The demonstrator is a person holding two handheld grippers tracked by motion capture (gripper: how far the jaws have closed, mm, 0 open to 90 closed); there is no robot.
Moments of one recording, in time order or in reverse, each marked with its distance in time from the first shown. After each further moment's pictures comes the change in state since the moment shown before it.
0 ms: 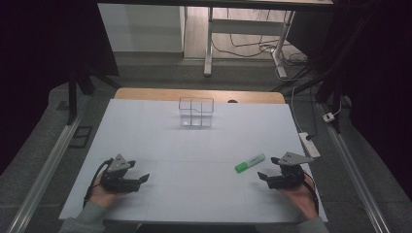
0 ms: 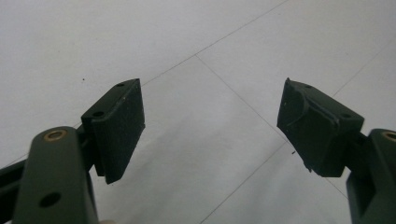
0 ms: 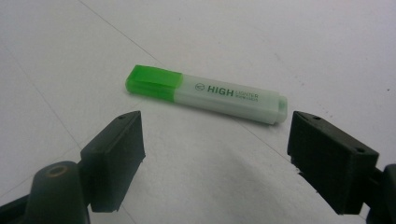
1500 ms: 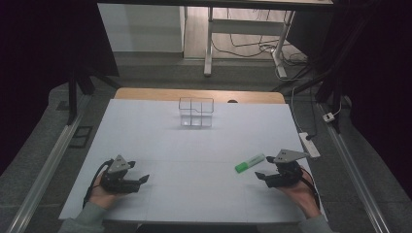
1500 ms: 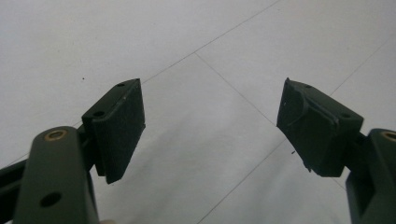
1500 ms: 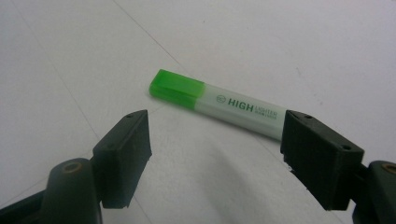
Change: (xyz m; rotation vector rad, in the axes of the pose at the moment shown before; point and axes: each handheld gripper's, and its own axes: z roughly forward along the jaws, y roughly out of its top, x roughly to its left) left arm -0.001 -0.001 0.000 0.004 0.006 0.017; right arm 0.005 0.021 -0.001 0.062 0.062 -0.103
